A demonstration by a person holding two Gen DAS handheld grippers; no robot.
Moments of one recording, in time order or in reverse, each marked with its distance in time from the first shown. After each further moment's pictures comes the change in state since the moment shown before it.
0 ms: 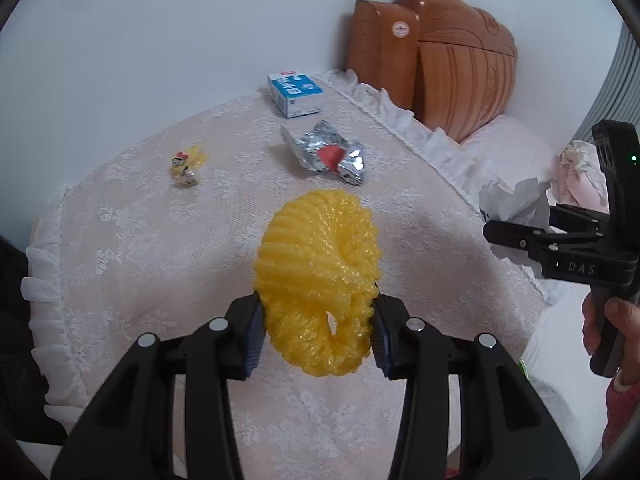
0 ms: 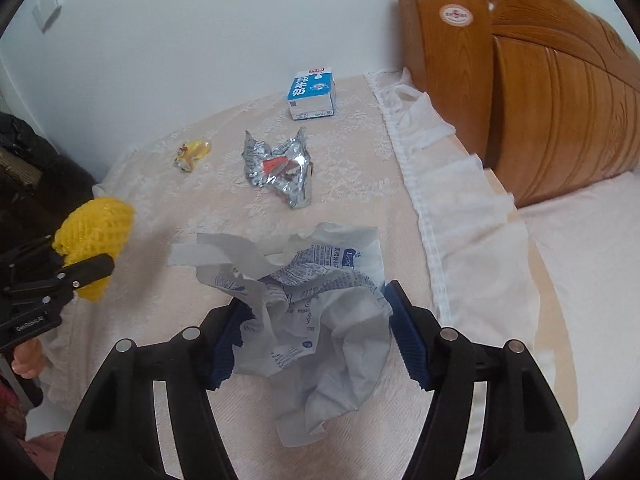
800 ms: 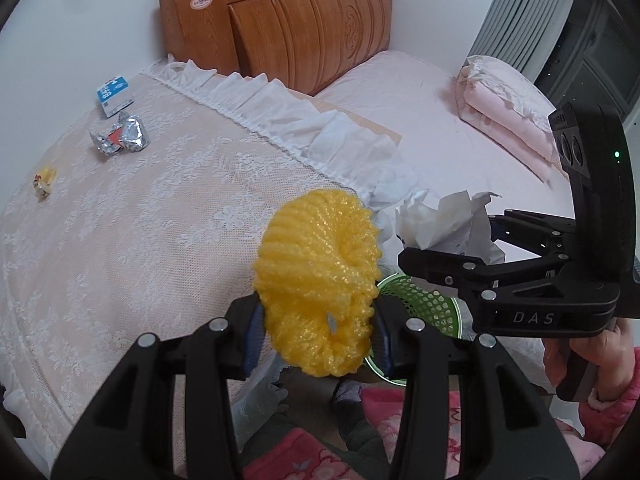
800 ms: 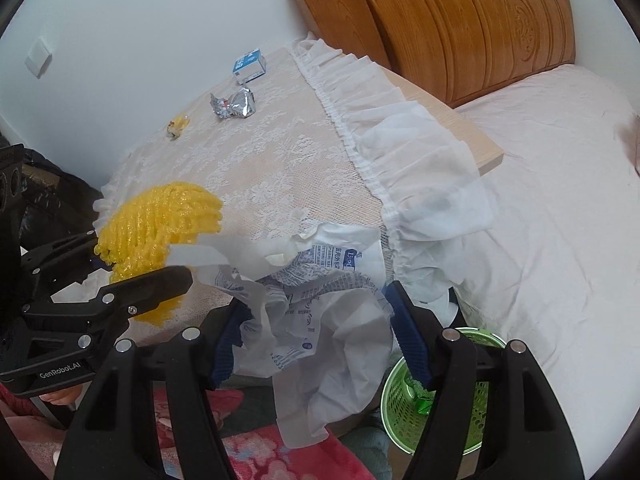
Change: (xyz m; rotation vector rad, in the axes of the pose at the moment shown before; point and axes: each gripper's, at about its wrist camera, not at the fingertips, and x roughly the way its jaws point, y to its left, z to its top) left arm -0.023 -0.188 -0.073 0.281 0.098 -0.239; right arm -0.105 -0.047 -0.151 0.235 -0.016 -0.052
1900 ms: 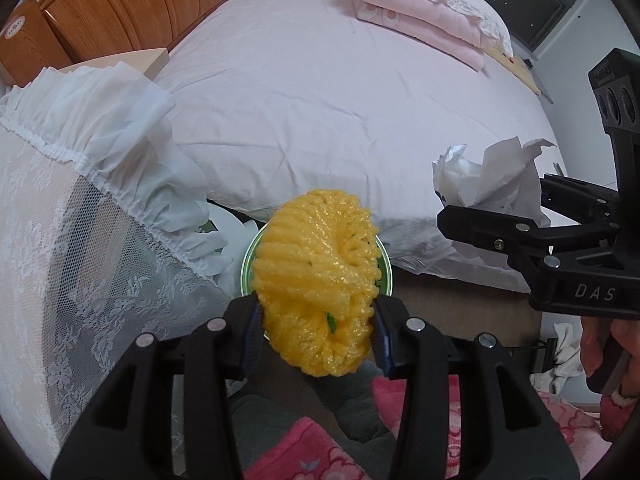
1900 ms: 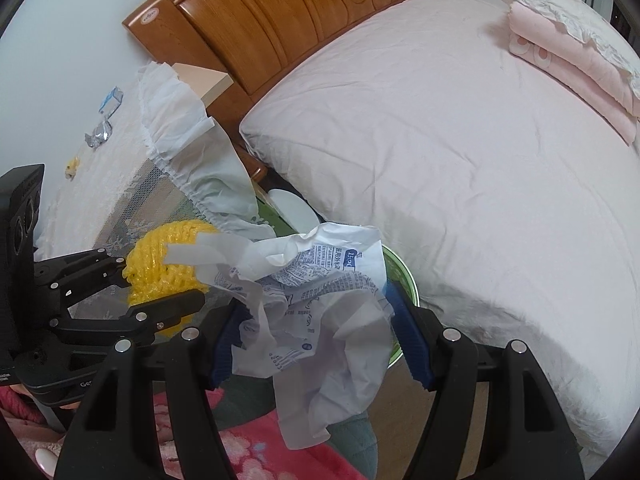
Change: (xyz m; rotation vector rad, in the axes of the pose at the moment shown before) left arm 0.108 -0.189 -0.027 0.289 0.250 -0.175; right arm -0.075 -0.156 -0.123 0.332 0.027 -0.209
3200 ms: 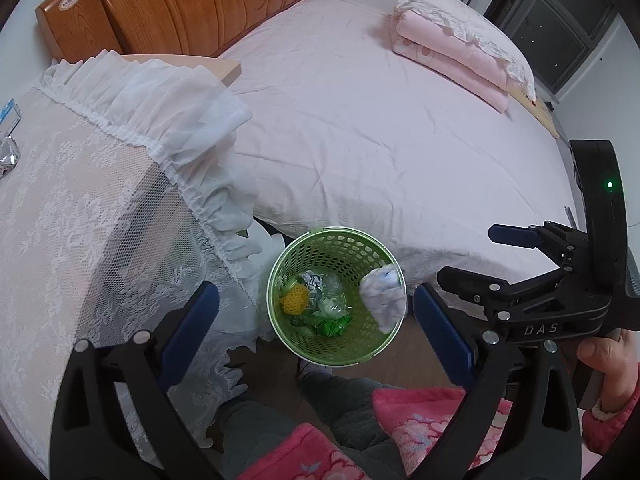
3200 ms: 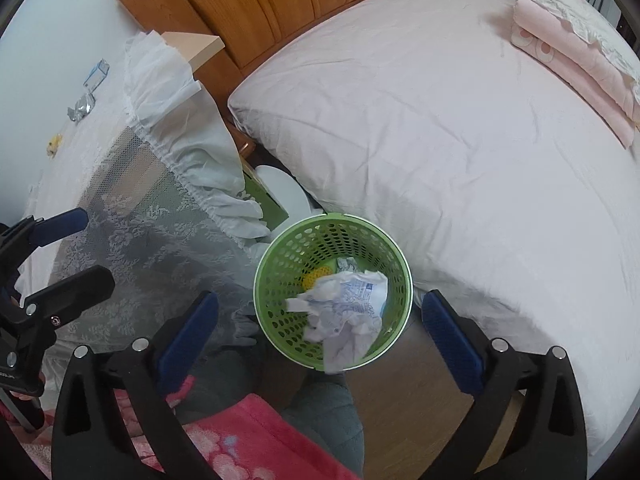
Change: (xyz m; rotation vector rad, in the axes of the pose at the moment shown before) left arm -0.035 0.038 -0.012 -0.137 -0.100 0.050; right arm 0.023 0.017 -0.002 -0.026 0.085 -0.065
